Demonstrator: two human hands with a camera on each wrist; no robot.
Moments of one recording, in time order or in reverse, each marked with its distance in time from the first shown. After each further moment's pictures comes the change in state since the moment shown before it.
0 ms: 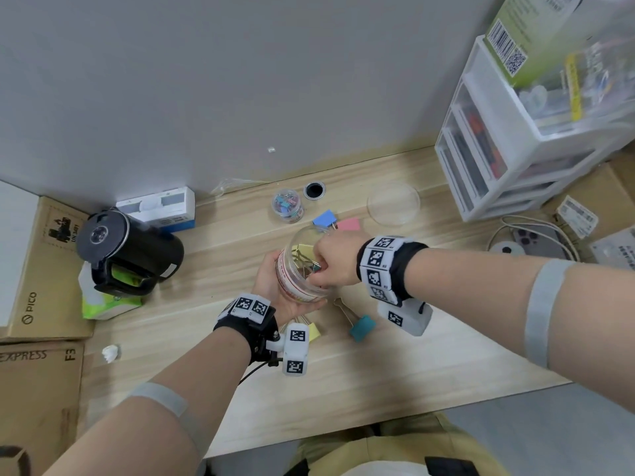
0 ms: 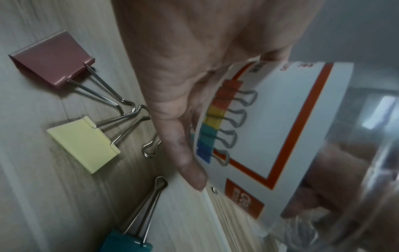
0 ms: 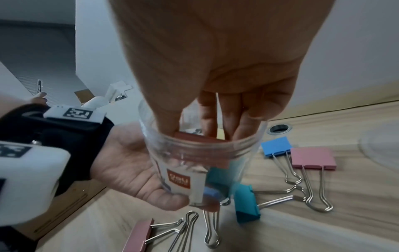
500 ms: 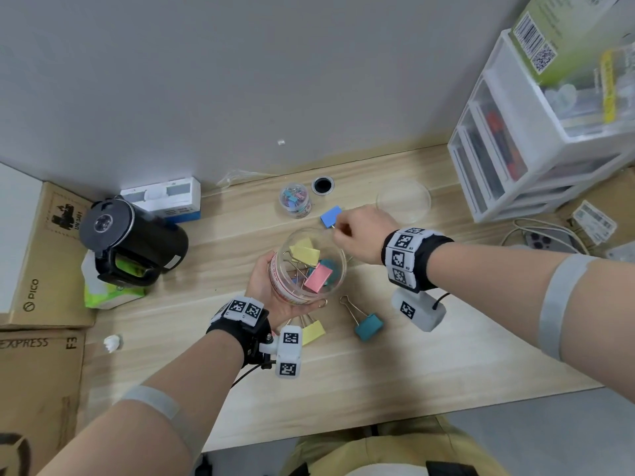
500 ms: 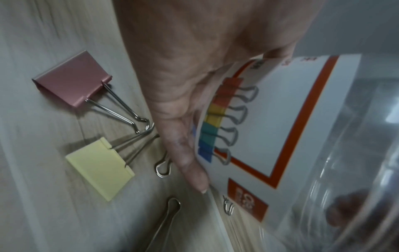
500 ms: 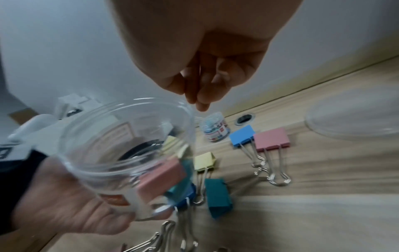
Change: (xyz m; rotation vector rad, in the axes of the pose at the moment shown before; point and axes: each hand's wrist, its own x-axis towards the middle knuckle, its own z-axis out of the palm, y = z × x) left_hand 0.004 0.001 -0.028 -0.105 0.004 -0.026; right_hand 0.010 0.030 0.003 0.252 0.303 0.135
